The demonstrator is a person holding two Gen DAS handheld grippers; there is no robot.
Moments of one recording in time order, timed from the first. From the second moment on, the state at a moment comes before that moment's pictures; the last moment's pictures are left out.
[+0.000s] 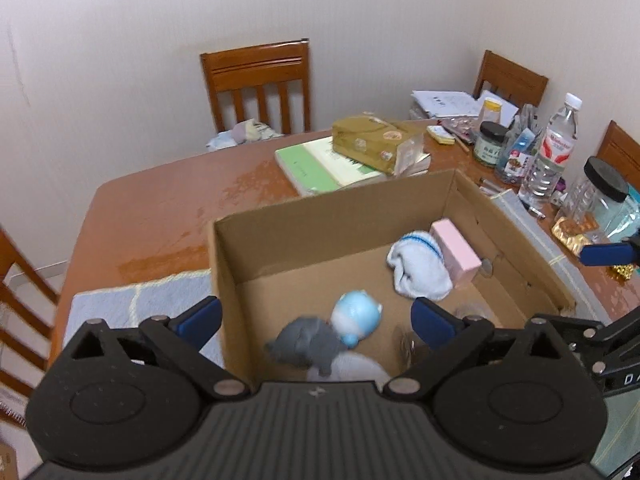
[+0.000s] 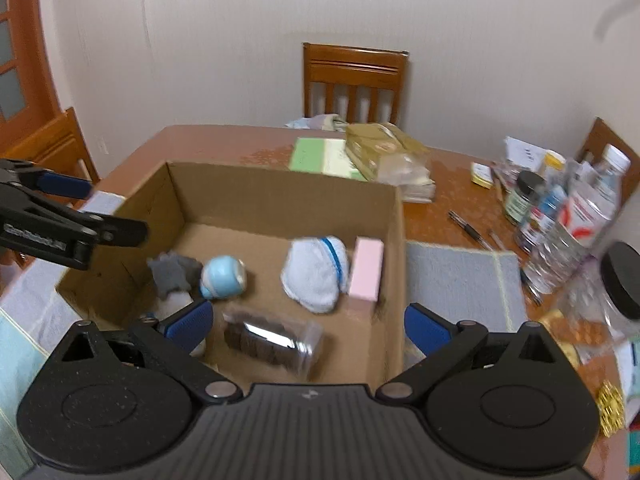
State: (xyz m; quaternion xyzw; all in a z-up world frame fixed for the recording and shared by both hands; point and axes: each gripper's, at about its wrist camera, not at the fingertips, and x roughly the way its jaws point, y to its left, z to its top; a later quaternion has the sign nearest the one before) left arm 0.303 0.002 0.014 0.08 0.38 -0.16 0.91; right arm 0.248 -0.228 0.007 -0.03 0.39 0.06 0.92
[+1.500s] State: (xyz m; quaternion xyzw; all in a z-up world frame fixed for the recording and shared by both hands) left arm 0.182 0.021 -0.050 0.05 0.45 -0.14 0.88; right arm 0.138 -0.207 -0.089 -0.02 0.49 0.12 0.86
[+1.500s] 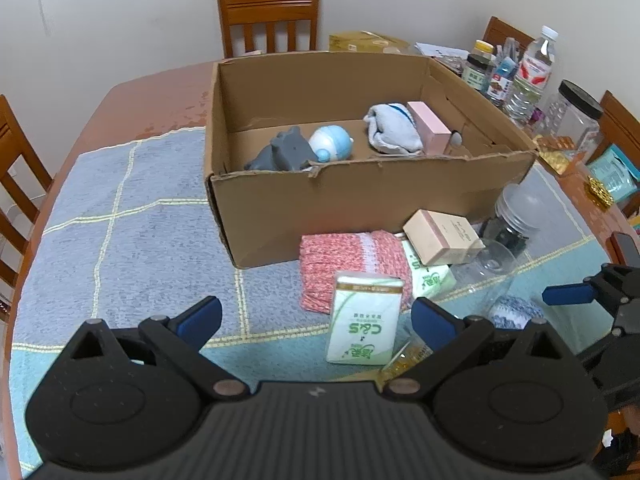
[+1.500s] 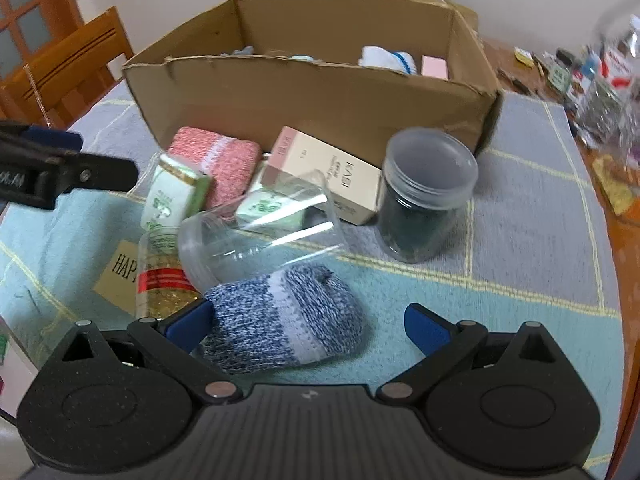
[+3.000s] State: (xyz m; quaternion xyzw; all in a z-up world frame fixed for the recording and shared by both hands) left arm 0.144 -0.033 -0.086 0.08 0.49 -0.31 0.81; right arm 0.113 -0.255 -0.116 -0.10 0.48 0.18 0.85
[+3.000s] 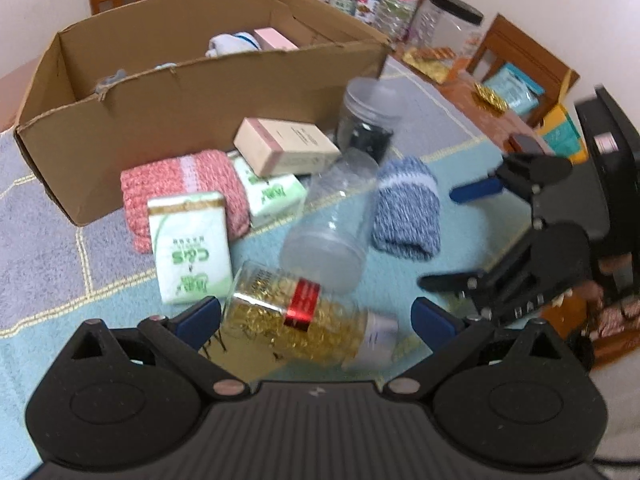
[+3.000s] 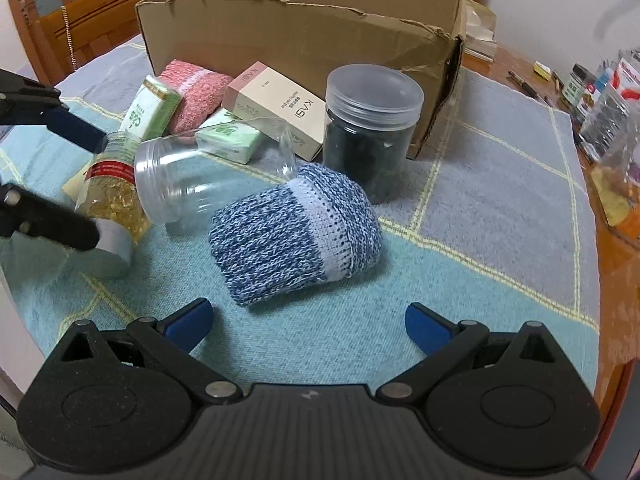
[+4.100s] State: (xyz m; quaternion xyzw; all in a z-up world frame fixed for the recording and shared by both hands) left arm 0.119 -0.038 -0.111 0.11 0.47 -0.21 0.85; right arm 0.123 -0.258 -0.121 -0.13 0.44 0.25 0.85
